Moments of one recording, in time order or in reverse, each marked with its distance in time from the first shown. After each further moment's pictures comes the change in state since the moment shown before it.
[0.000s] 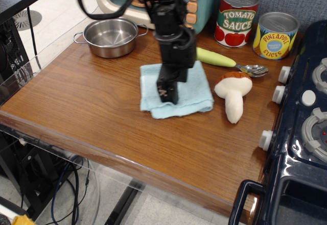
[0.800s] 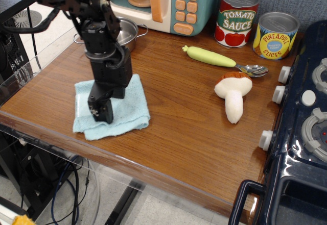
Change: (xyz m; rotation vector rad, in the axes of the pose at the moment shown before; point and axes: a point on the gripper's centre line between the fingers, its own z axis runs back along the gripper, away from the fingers) arm -0.085 -0.064 0.016 -0.023 0.123 0.081
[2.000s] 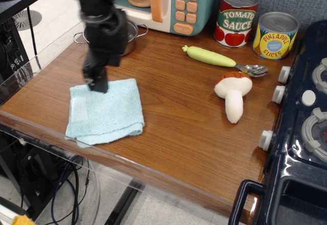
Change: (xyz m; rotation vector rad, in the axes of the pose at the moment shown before) arm -0.025 0.010 0.048 0.056 0.067 0.078
